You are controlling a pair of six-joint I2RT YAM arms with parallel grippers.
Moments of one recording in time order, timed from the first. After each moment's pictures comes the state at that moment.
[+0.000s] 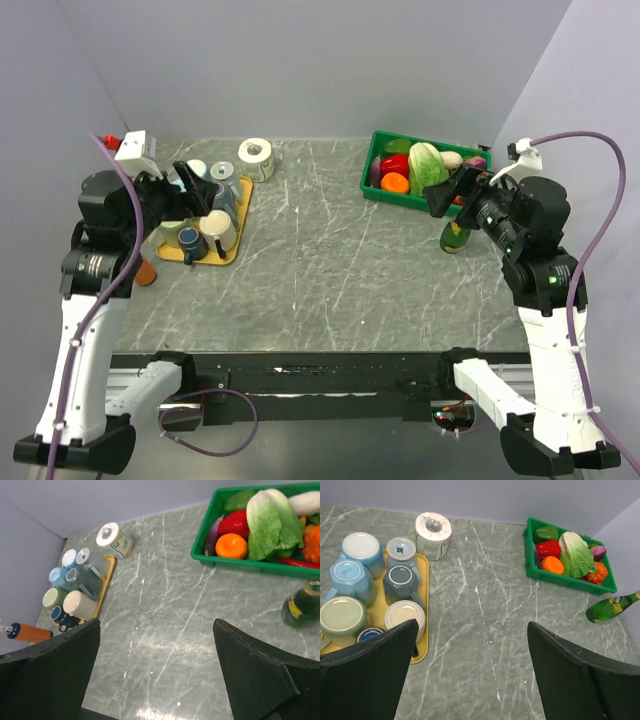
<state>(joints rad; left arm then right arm) -0.11 0.93 1.33 -0.62 0.19 -0.31 0.10 0.89 1.39 -0.76 -0.15 0.40</state>
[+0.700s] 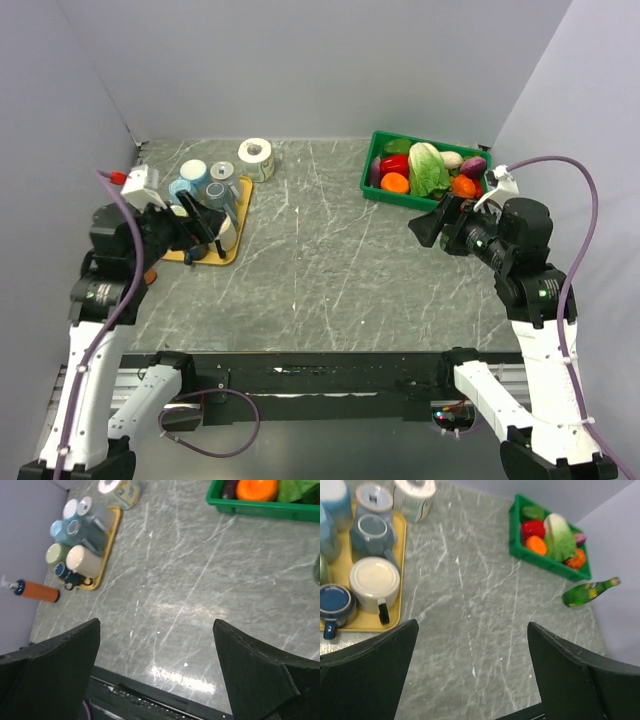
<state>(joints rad) -0.11 0.76 1.12 -0.61 0.24 -0.47 0.10 0.80 1.22 -0.82 -0.27 0.42</state>
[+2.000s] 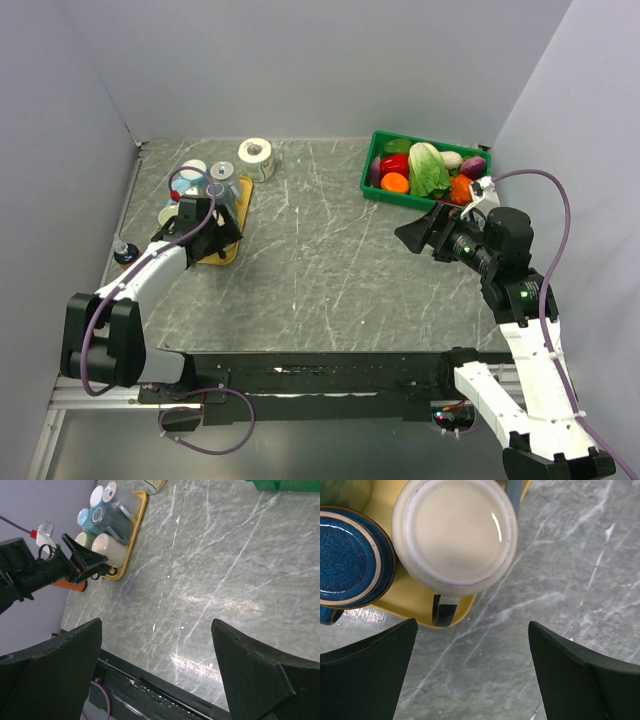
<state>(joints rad) -0.17 1.35 0.83 -0.29 -0.08 -0.61 0.14 0.74 1.03 -0.66 -0.38 0.54</state>
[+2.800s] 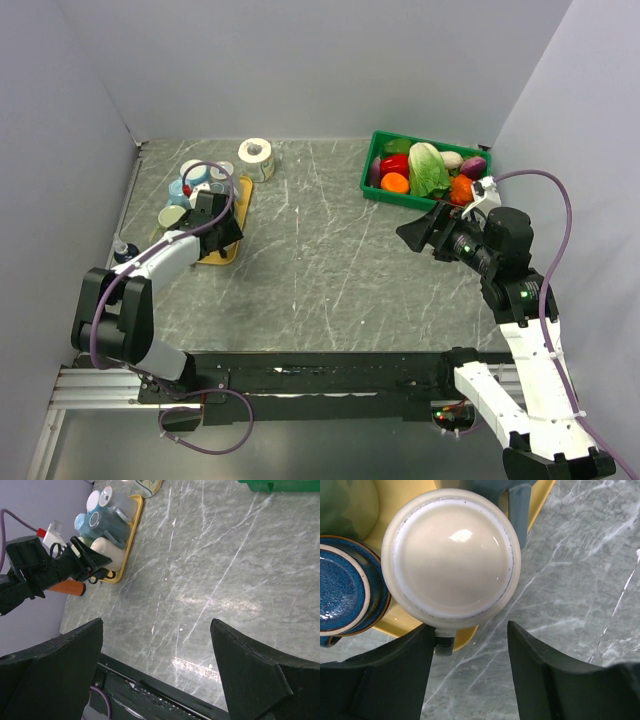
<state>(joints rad) -0.24 1.49 0.90 -0.26 -0.25 -0.61 0.14 0.74 1.03 -0.66 -0.35 0.55</state>
